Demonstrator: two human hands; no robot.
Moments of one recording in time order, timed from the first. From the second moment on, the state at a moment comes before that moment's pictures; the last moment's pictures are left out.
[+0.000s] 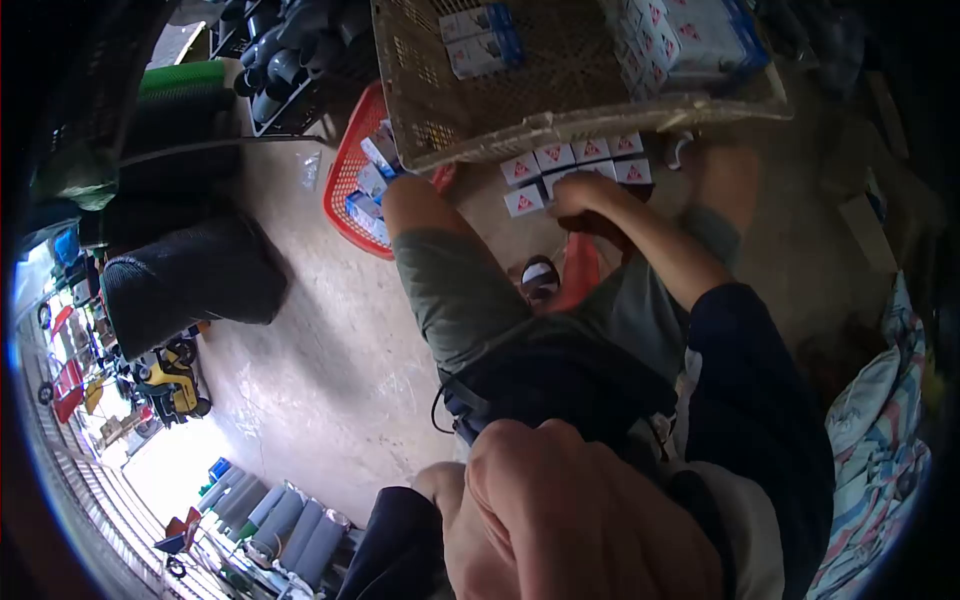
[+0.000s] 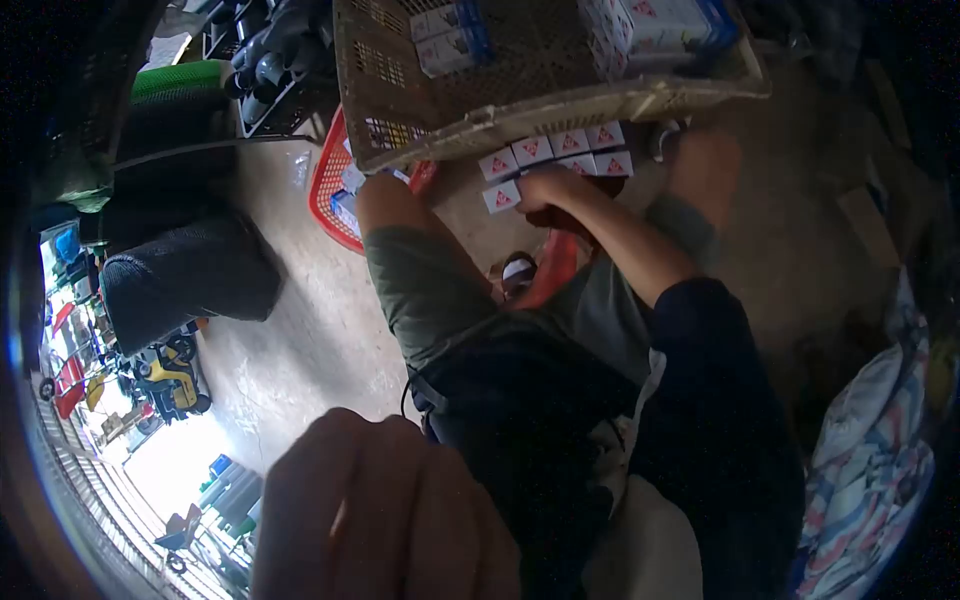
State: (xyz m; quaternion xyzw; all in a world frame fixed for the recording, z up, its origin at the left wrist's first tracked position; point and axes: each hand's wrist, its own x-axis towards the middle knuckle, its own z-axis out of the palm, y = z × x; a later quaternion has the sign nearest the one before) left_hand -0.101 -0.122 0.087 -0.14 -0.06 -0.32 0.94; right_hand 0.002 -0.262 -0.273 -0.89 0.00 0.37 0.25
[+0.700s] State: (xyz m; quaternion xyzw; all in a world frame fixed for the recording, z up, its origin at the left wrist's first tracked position) left_hand -0.079 -0.100 0.062 0.05 -0.13 -0.41 0.90; right_hand -0.010 -0.268 -0.275 -0.89 0.03 0.38 0.25
